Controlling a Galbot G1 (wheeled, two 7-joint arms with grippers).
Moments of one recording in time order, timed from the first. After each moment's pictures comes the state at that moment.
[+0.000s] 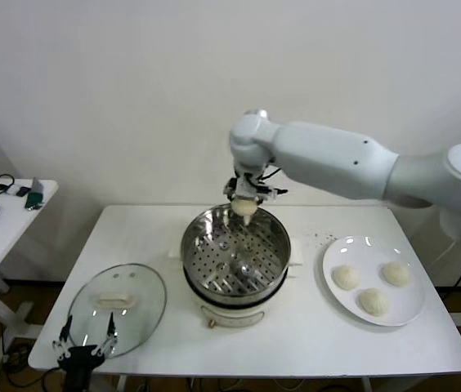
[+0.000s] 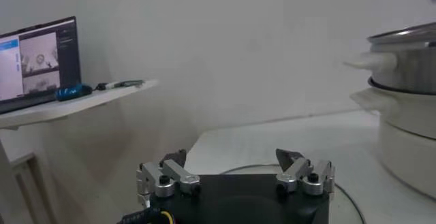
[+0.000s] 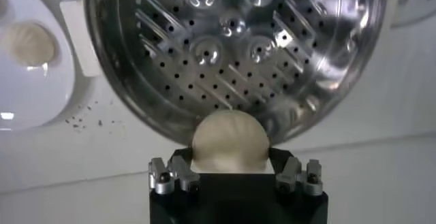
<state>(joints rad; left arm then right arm) 1.76 -1.47 -0.73 -1.91 -0.02 -0.19 -0.08 0.56 1.32 -1.26 1.21 -0.41 0.44 -1.15</state>
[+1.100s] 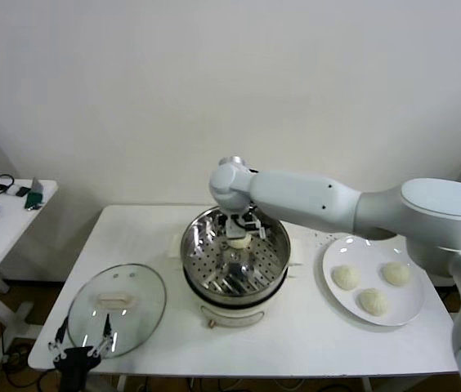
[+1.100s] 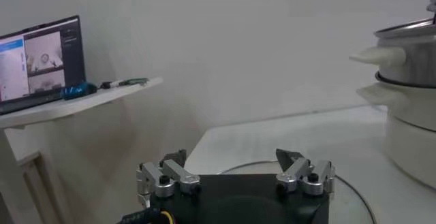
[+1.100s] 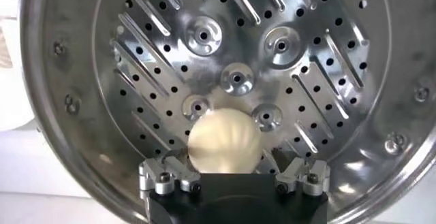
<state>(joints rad) 1.77 -1.47 -0.74 -1.91 -0.02 -0.19 -0.09 0.48 1.32 -1.23 1.23 -0.49 0.46 -1.16</state>
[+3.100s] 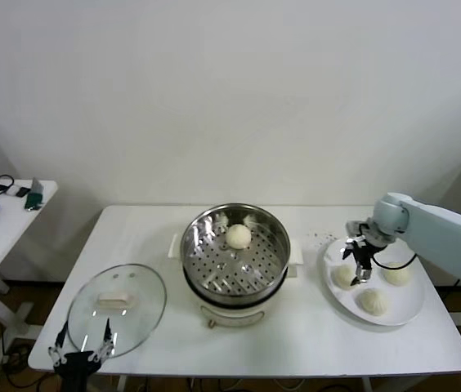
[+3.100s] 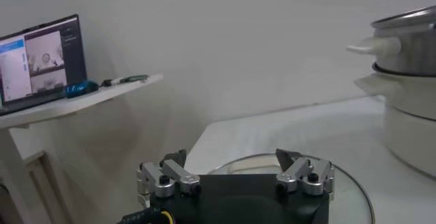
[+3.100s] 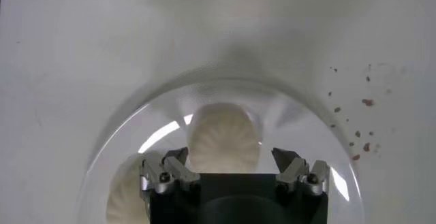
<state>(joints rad) 1.79 -1.48 -0.73 -1.92 0.00 -0.18 -0.10 0.21 0.78 -1.22 1.00 0.22 -0.19 -1.04</state>
